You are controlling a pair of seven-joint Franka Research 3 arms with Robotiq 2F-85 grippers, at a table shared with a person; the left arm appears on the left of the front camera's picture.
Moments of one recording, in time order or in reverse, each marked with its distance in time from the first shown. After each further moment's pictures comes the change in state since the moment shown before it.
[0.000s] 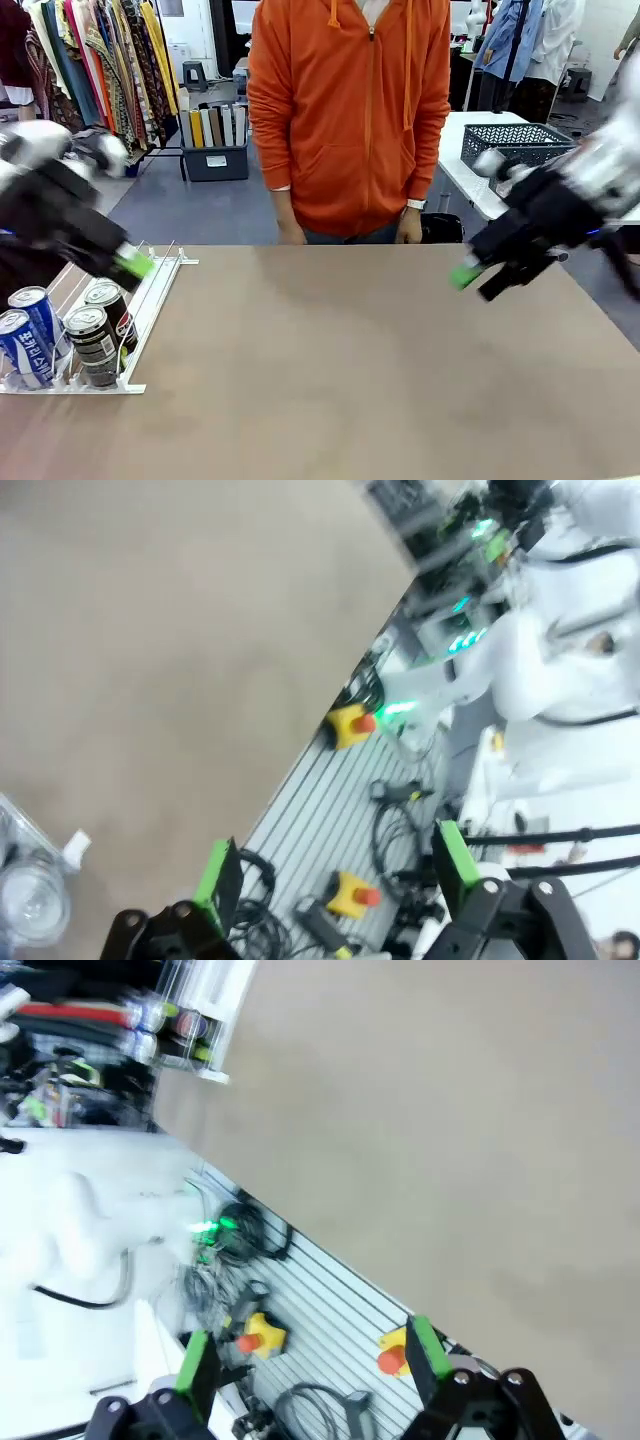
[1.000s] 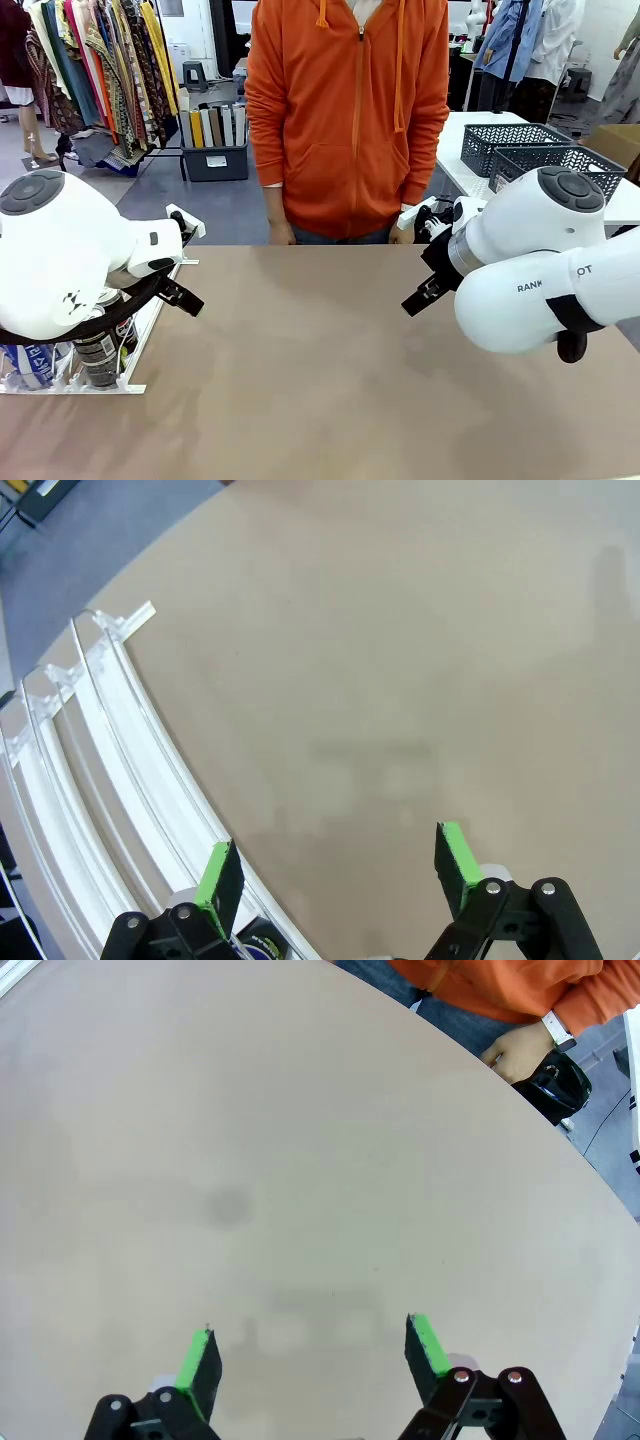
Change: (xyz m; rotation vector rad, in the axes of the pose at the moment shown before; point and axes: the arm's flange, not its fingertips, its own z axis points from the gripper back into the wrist) left arm 0.037 0.102 -0.169 0.925 -0.022 -0.246; right arm 0.067 -0.057 -0.178 -0.767 -0.168 0.492
